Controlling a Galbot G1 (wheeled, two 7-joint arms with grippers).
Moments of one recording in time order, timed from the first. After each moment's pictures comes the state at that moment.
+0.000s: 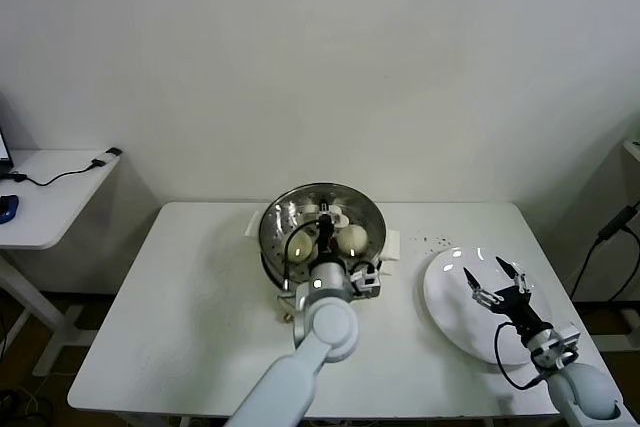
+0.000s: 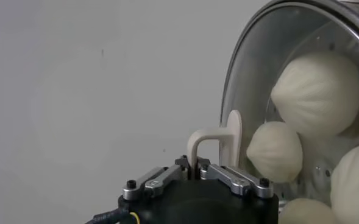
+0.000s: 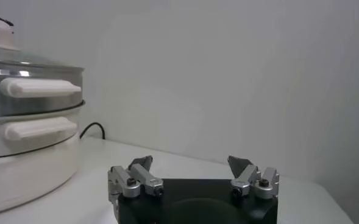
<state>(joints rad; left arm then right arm) 0.86 -1.54 0.14 -1.62 1.59 0.74 0.26 -1.26 0.93 0.50 1.41 0.53 0.27 -0.30</state>
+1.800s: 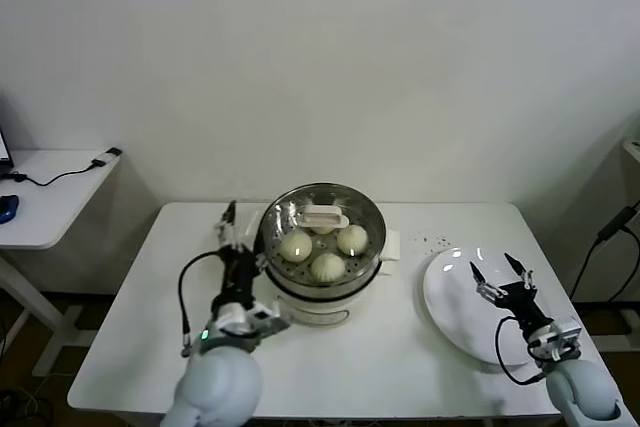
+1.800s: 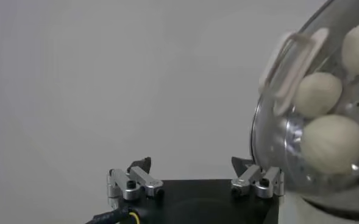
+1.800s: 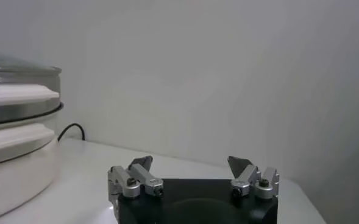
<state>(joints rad) 1.23 -1.26 -0.13 -2.14 0.93 0.69 0.01 -1.29 0.98 0.56 1.50 0.47 0.16 -0.20</state>
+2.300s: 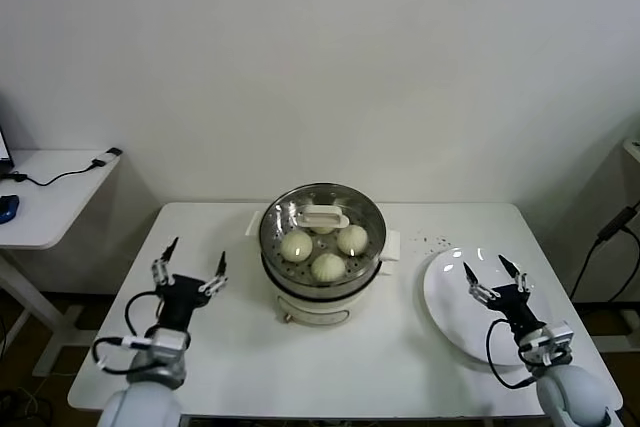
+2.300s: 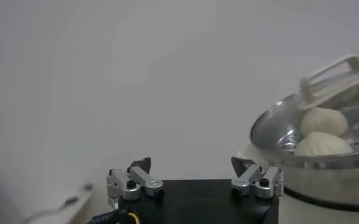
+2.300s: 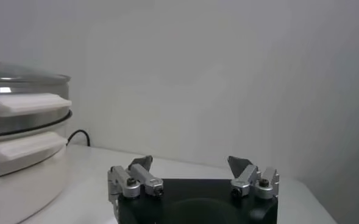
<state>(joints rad) 1.50 -1.37 -0.57 -2.13 0.23 0.21 -0.02 -1.32 1.04 0.58 1.56 0.43 0.14 -0.19</state>
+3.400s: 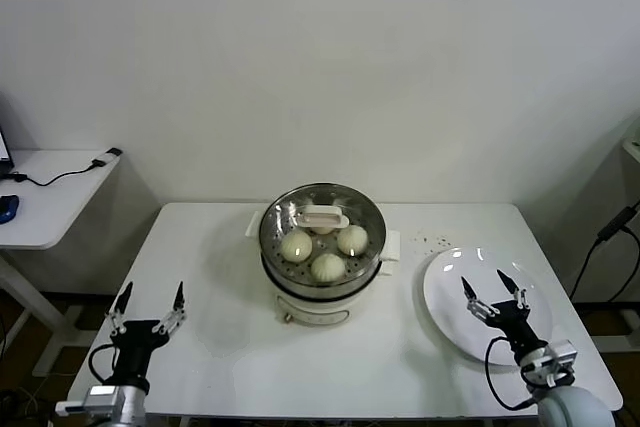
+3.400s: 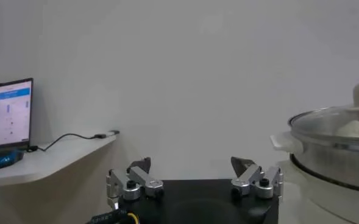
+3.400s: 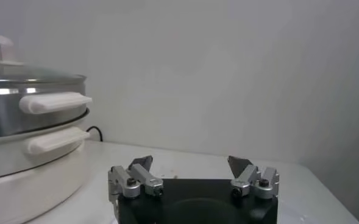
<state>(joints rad) 1.66 -1.44 -0.74 -2.05 -0.07 -0.06 0.00 -1.43 1.08 0.63 1.64 0.44 0.12 -0.21</state>
